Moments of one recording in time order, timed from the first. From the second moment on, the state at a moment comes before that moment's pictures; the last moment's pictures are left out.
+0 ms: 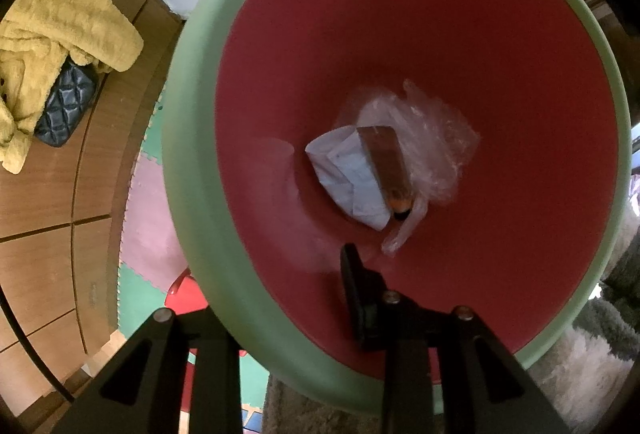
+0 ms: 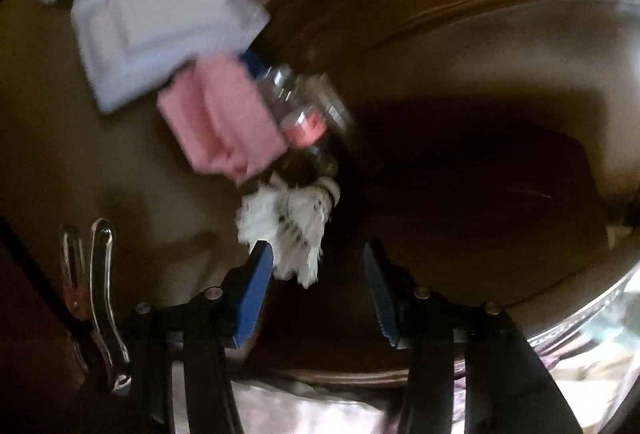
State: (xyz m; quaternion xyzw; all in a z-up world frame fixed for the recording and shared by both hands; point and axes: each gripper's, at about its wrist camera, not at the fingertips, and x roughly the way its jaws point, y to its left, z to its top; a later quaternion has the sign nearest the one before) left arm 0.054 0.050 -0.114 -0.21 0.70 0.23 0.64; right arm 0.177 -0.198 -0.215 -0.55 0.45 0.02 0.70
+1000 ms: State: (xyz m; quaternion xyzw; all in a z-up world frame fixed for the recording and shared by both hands) left arm 0.047 0.053 -0.108 -0.24 0.67 0.23 0.67; right arm 0.079 -0.174 0.045 -0.47 0.36 0.17 0.79
